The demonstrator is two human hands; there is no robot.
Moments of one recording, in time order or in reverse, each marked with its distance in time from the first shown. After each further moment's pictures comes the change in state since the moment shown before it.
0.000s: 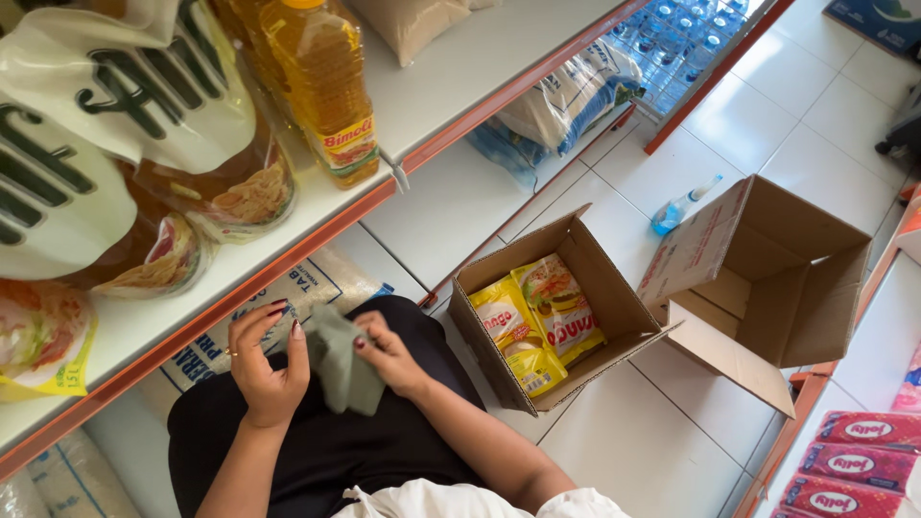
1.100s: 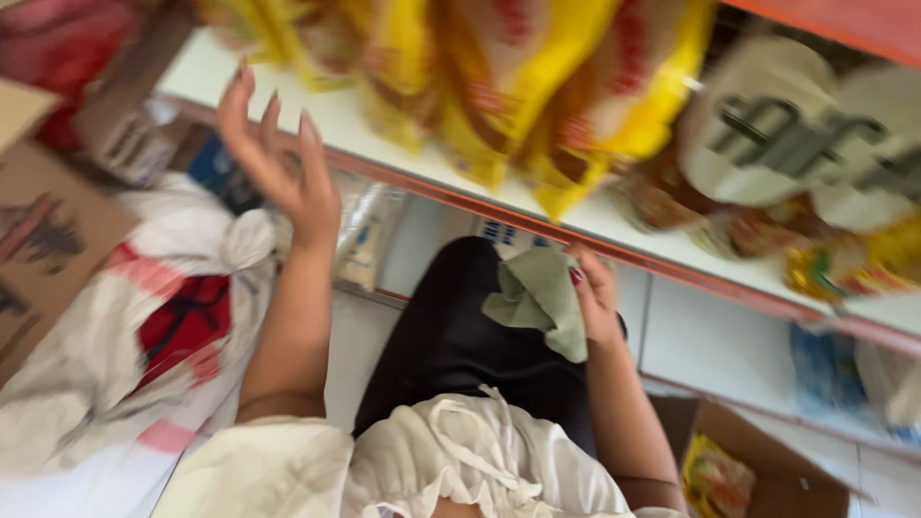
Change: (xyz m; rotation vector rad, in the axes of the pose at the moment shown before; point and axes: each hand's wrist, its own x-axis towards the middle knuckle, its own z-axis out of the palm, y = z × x) left_hand -0.070 -0.031 -0.386 0.380 0.895 -0.130; right_hand 0.099 -0.033 0.148 -0.133 -0.720 -0.124
